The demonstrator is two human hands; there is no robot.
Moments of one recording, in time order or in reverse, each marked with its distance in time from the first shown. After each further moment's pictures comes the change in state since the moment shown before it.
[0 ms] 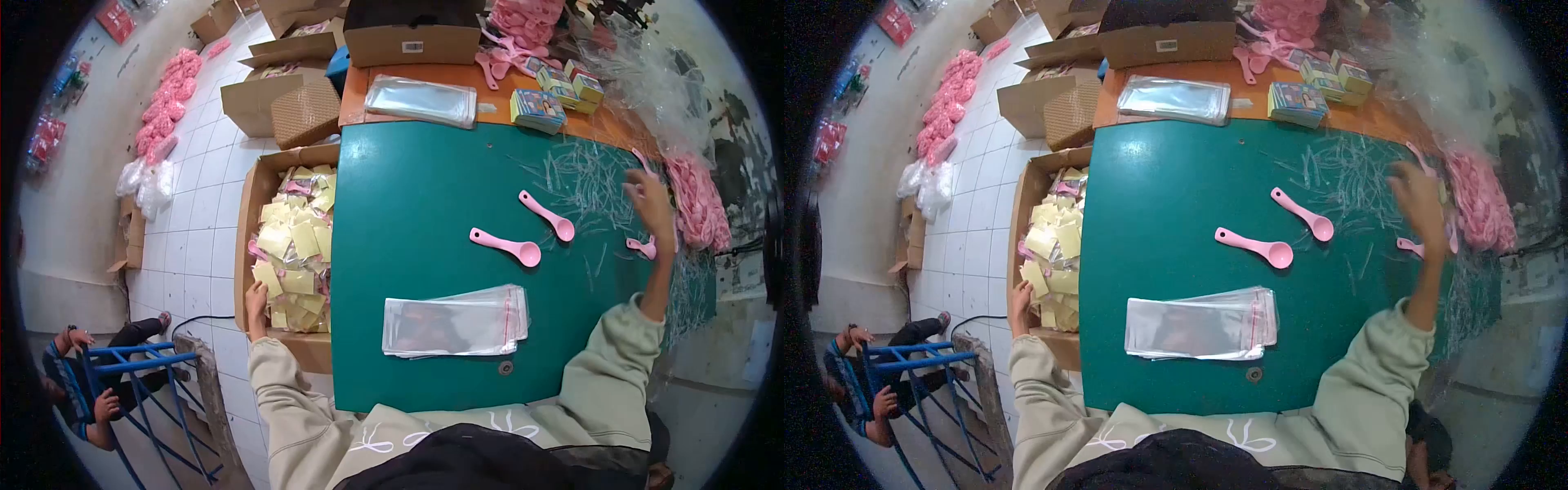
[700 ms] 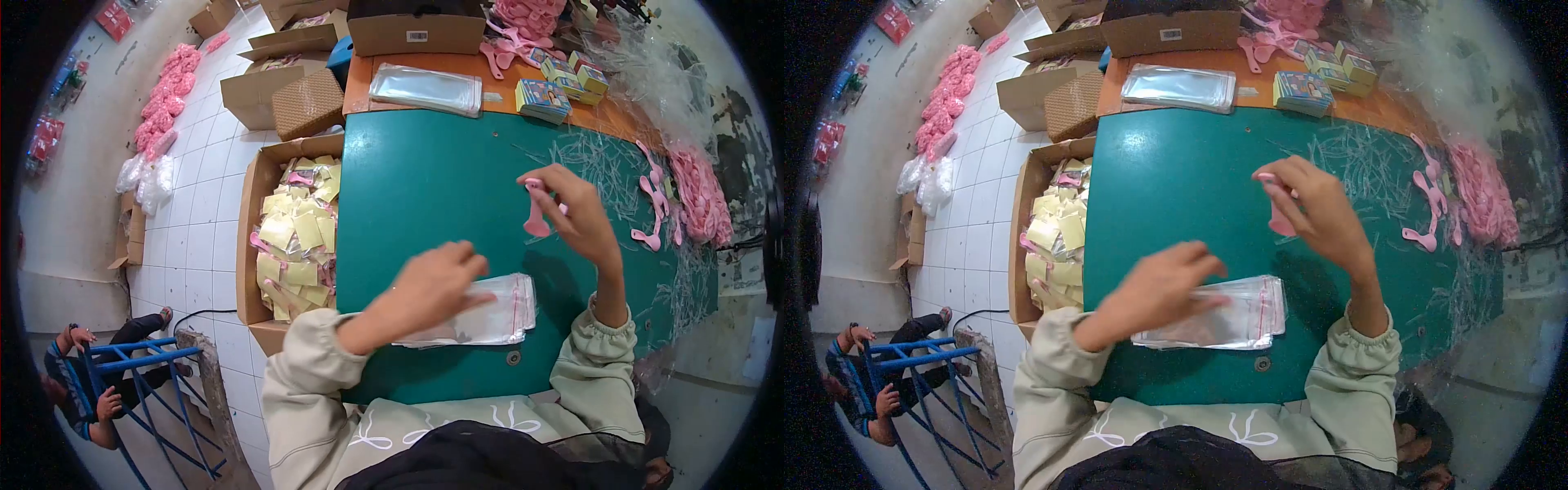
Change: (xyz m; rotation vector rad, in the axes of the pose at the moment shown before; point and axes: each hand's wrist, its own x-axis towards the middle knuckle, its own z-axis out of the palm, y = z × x) left_hand -0.285 0.356 0.153 0.275 -0.609 1.374; right_hand -0.015 -0.183 0.030 0.534 -0.171 -0.337
